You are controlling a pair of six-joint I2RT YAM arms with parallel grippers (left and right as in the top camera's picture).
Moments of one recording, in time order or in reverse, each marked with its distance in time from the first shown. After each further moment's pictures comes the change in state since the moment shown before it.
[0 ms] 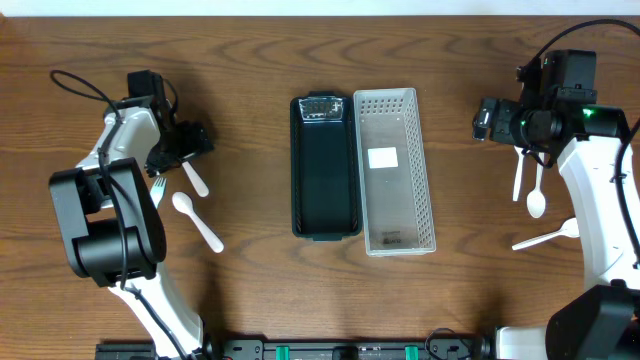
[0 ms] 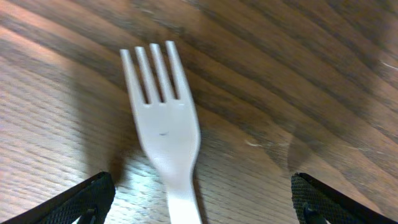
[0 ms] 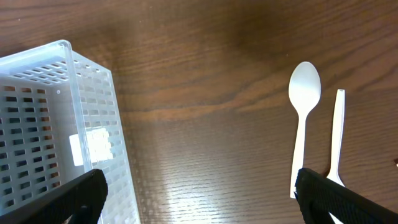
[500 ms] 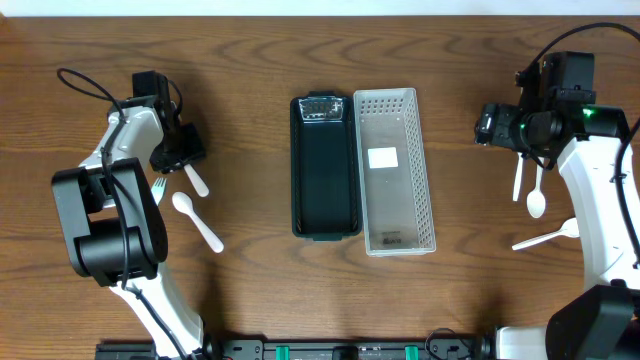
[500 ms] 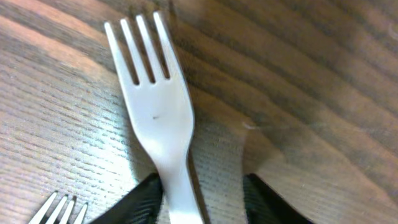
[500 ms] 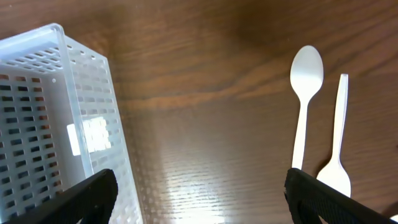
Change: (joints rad) left arm -0.007 0.000 0.000 -0.039 -0.001 0.022; right arm 0.000 0.000 0.000 -0.043 -0.002 0.005
